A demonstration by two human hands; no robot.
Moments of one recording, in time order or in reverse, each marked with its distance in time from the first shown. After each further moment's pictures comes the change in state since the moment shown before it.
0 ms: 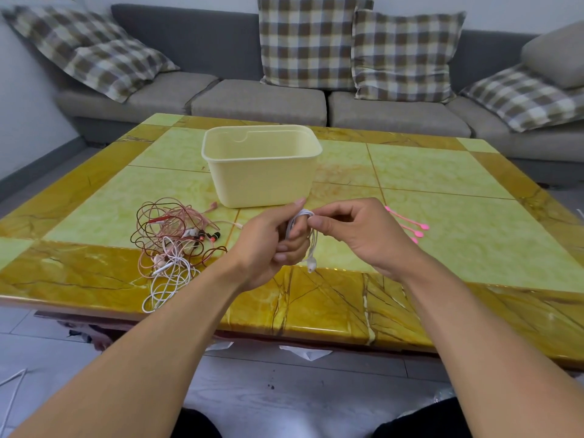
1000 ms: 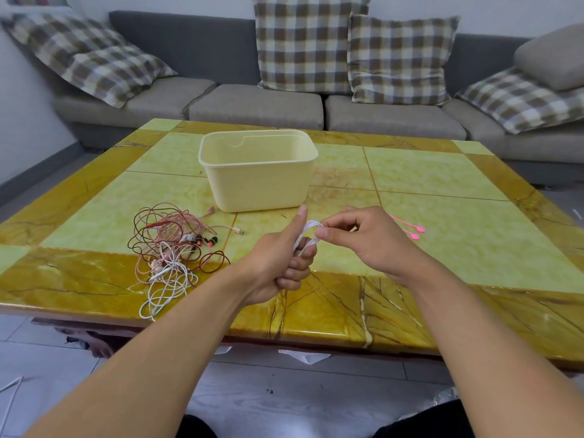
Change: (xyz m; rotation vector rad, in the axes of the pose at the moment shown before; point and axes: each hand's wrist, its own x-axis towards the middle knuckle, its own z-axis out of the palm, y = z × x) left_hand 0.001 -0.010 0.011 0.147 0.139 -0.330; right_hand -0.005 0.006 -0.014 -0.181 0.043 0.070
